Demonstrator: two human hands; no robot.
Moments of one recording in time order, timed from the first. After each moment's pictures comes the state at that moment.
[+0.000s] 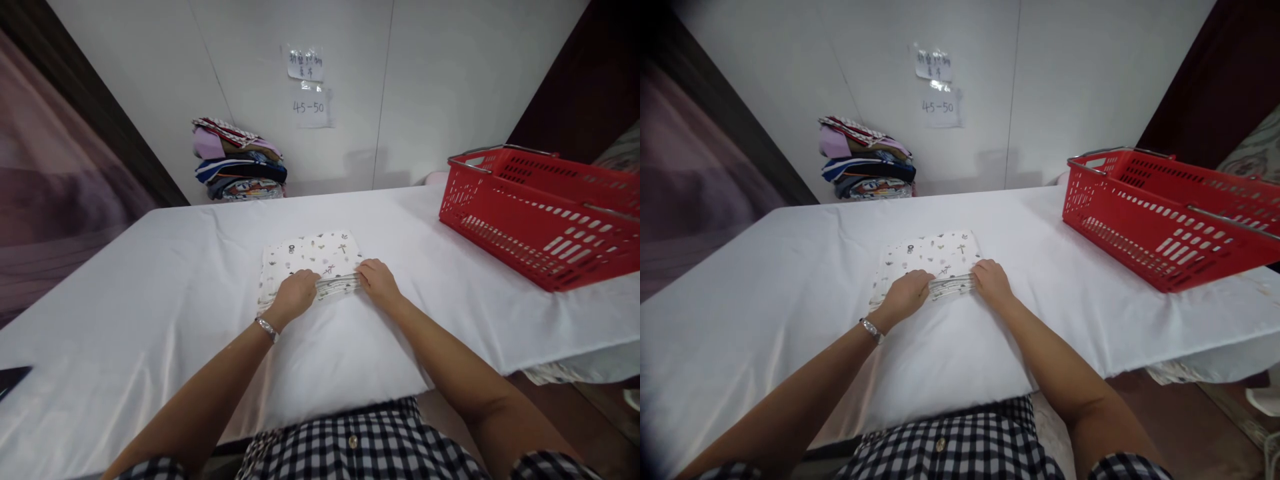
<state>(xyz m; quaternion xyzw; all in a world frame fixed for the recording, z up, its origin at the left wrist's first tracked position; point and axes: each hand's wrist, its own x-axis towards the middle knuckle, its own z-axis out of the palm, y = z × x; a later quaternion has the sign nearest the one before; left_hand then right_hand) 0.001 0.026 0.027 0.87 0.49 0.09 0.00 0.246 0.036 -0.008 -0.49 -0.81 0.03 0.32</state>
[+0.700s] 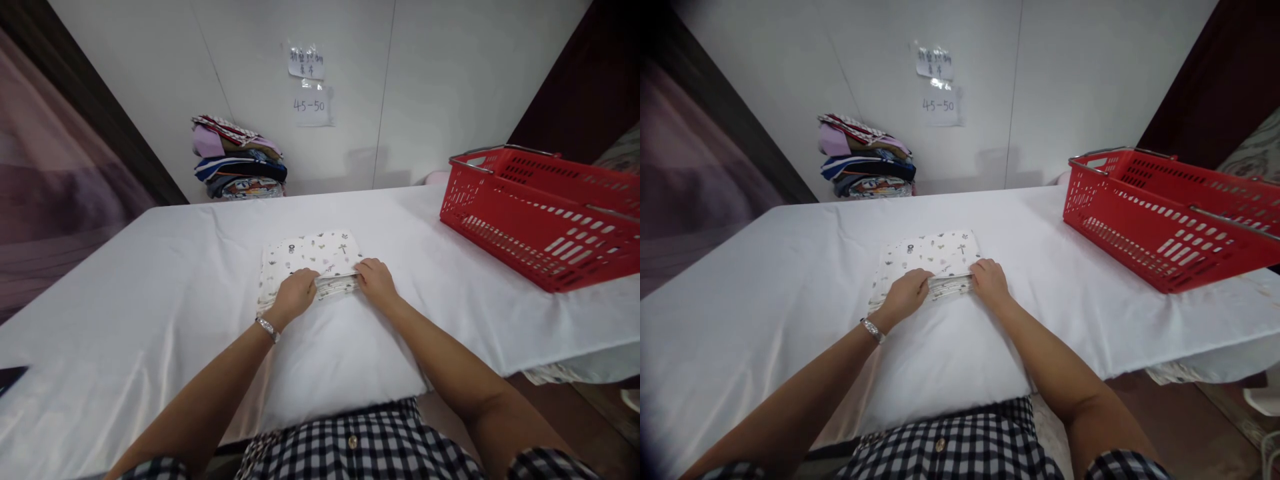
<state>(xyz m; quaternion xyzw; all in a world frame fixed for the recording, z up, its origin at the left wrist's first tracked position) 0.002 0.026 0.024 0.84 0.52 0.15 0.06 0.237 0.036 -0.005 -0.54 -0.80 0.00 0.27</state>
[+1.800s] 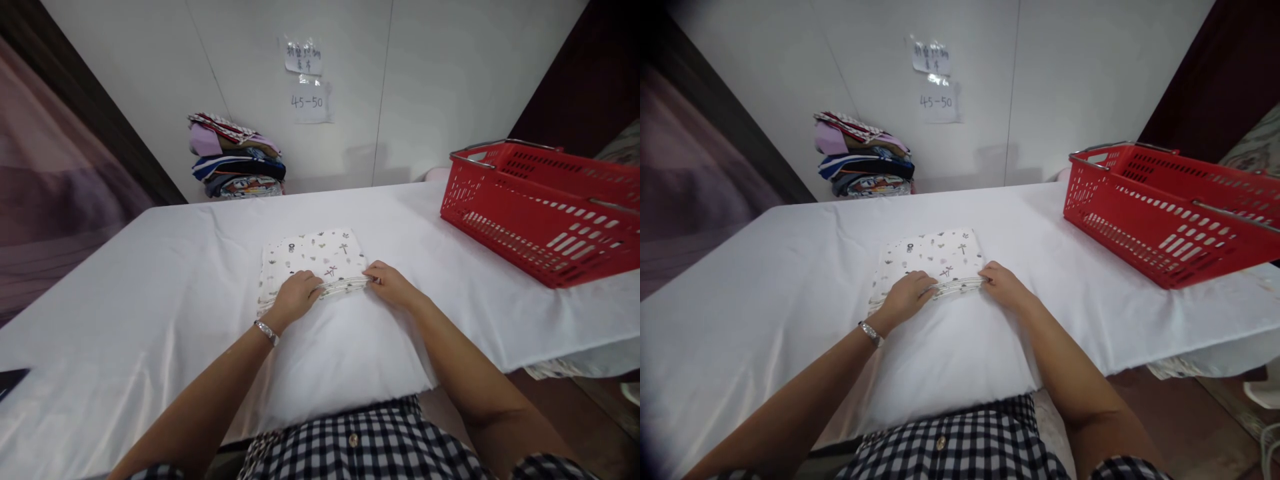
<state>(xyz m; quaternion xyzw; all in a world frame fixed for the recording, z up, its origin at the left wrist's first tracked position) -0.003 0.023 0.021 0.88 0.45 0.14 0.05 0.275 0.029 -0.004 -0.47 -0.79 0.24 0.30</state>
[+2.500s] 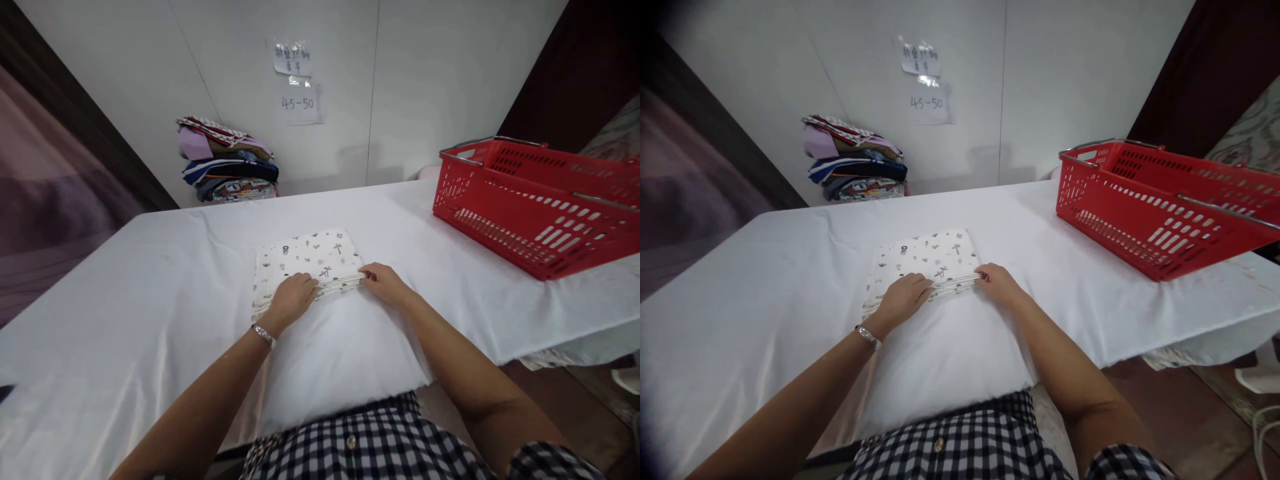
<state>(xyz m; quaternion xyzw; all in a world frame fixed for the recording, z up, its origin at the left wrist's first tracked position) 0.004 0.024 0.024 0.89 0.45 0.07 -0.01 0.271 0.028 -0.006 -0.54 -0.75 0.23 0.31</state>
